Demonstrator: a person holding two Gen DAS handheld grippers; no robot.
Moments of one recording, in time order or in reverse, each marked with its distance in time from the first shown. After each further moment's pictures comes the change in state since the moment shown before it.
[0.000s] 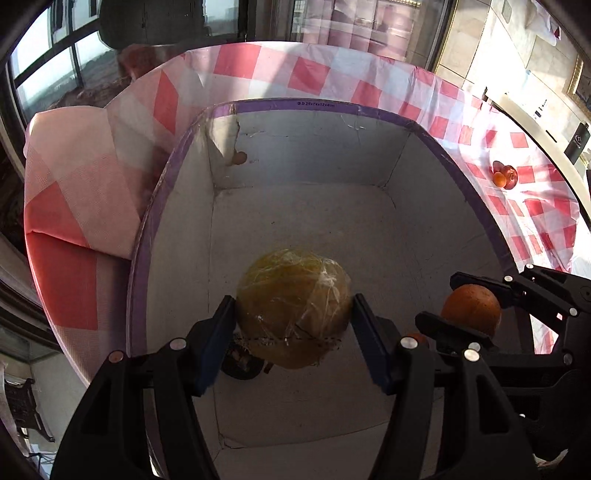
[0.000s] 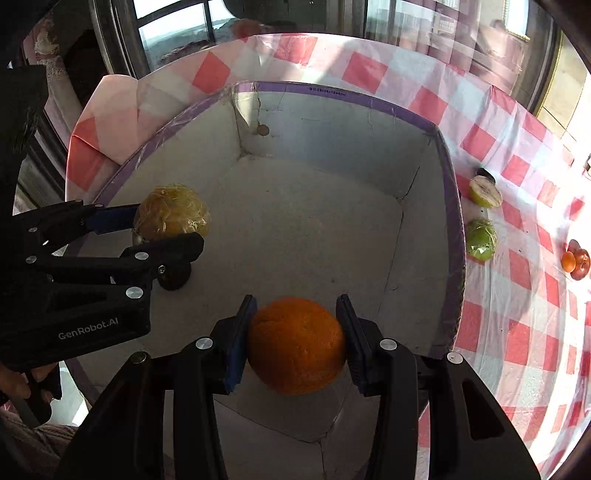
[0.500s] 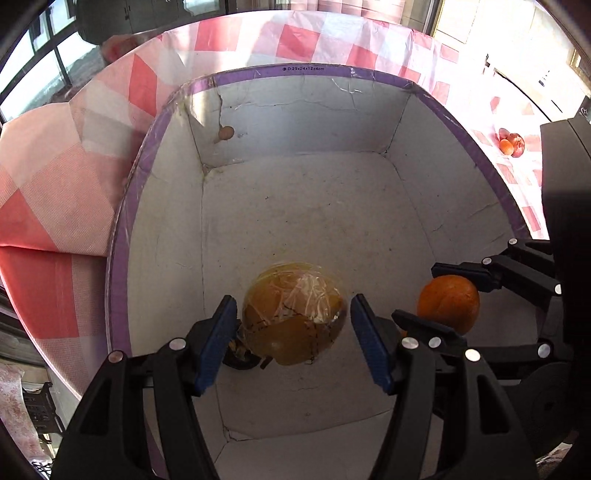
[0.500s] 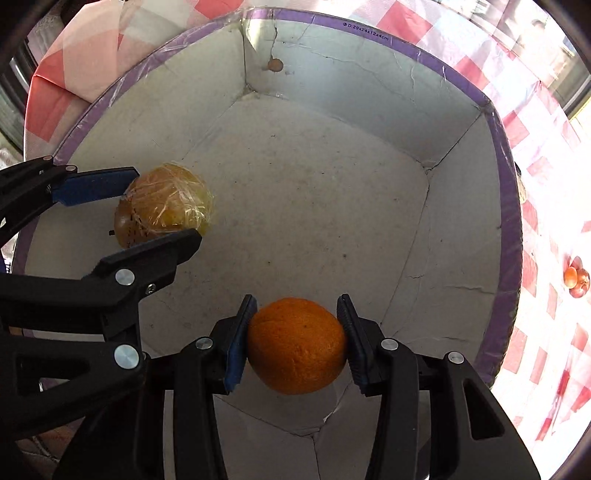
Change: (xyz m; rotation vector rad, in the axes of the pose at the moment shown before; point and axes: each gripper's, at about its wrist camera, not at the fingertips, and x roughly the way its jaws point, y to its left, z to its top) left arm 0.017 -0.006 0.001 0.039 0.108 0.025; right arm 0.039 0.012 0.008 -0.066 0.217 -0.030
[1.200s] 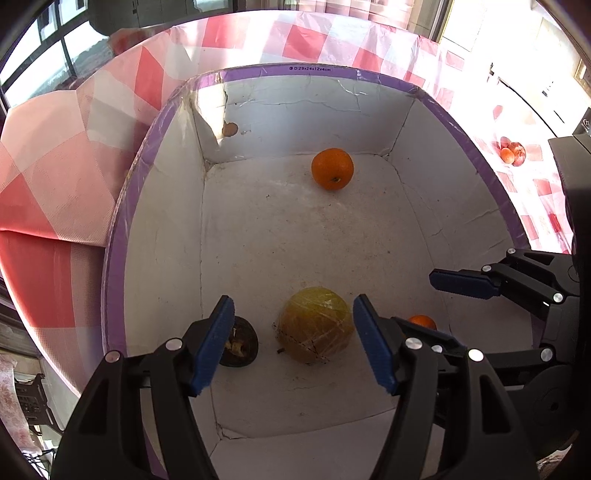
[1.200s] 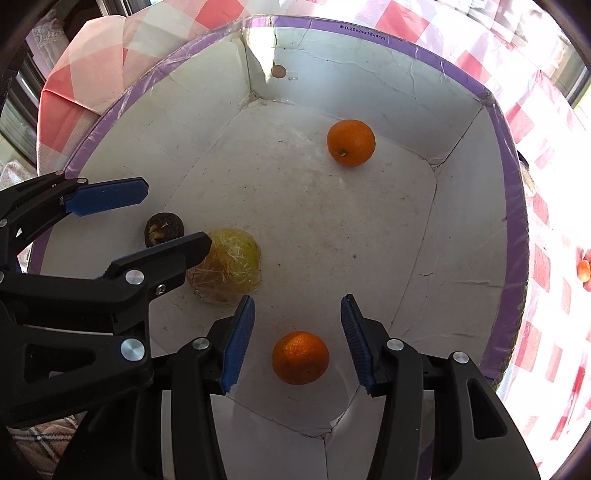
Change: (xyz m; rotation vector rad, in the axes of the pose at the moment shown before) left arm -0.001 0.002 -0.001 -0.045 -0.003 -0.013; right arm -0.001 -0.010 -0.001 0.020 -0.037 0.074
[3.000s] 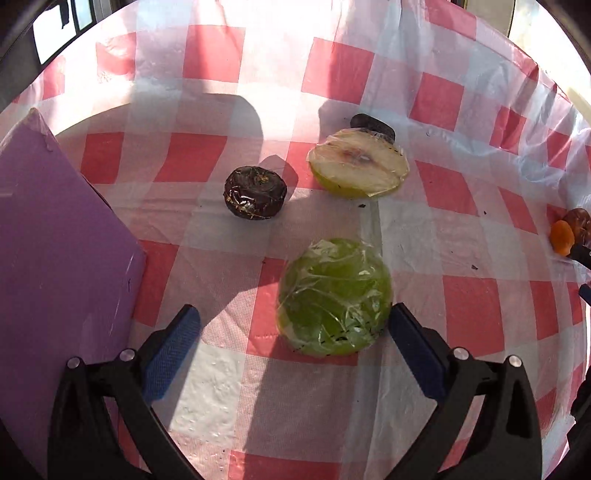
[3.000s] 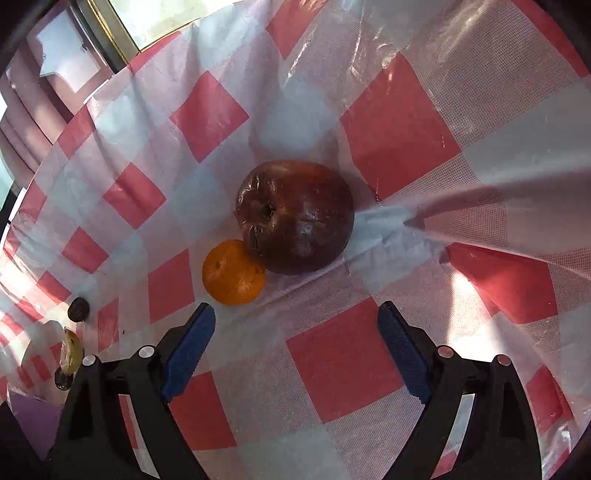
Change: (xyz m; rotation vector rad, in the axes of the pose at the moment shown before) left arm 0.171 -0.244 0.144 -0.206 -0.072 0.186; right arm 0.007 -0.534 -0.098 0.944 -0.368 -0.138
